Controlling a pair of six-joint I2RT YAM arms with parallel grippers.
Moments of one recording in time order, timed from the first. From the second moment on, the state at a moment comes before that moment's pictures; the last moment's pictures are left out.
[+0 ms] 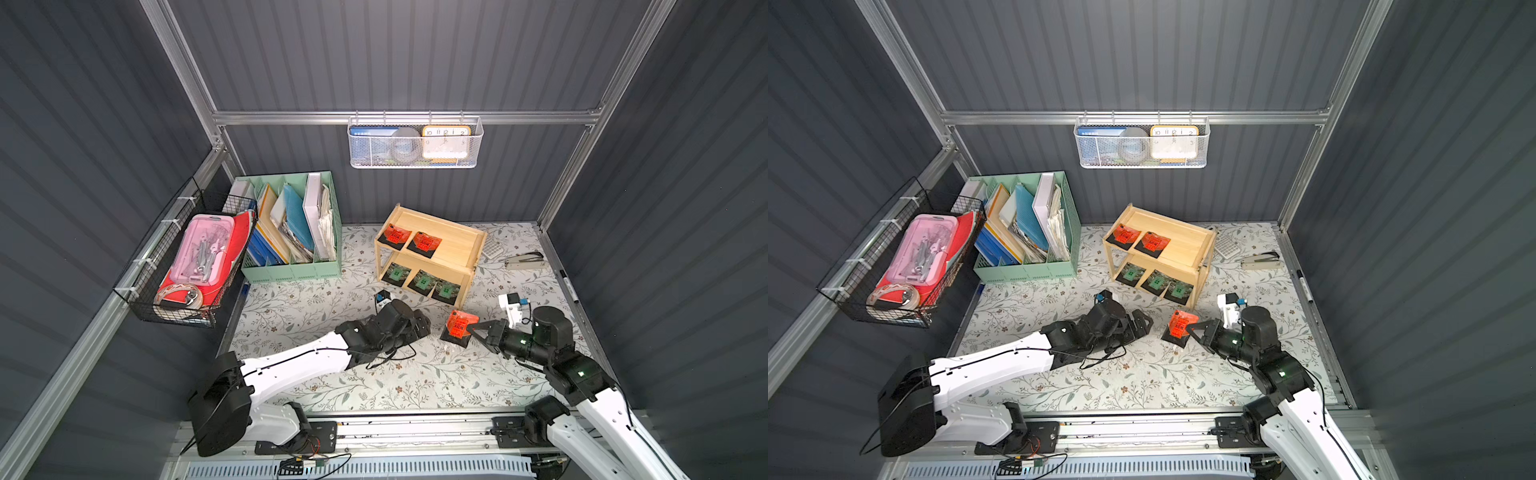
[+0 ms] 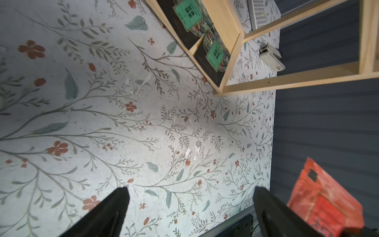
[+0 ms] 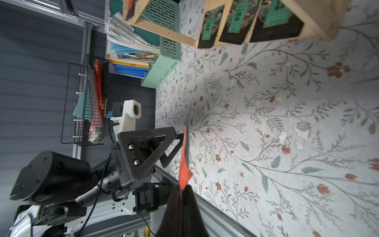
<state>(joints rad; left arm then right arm) -0.94 1.32 0.88 -0.30 -0.13 -1.21 0.34 0.58 0.59 -0.47 -0.54 0.99</state>
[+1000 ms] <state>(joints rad) -0.94 1.03 0.73 -0.38 -0.29 -1.27 0.23 1.07 1.23 -0.64 -0.60 0.87</state>
